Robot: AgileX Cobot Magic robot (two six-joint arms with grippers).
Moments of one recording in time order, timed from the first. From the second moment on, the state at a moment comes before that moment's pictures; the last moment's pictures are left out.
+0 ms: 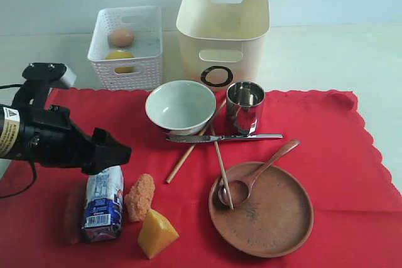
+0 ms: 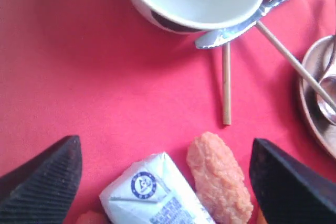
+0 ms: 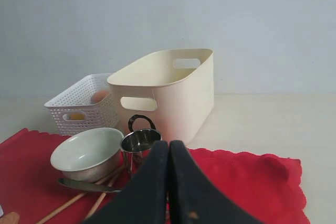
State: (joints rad) left arm -0.34 1.54 -0.57 1.74 -0.41 -1.75; right arm 0.24 0.02 0.00 -0.05 0.14 0.22
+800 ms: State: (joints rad) left arm -0.34 1.73 -0.57 1.74 -0.39 -1.73; right arm 0.24 0.02 0.00 -0.05 0.14 0.22
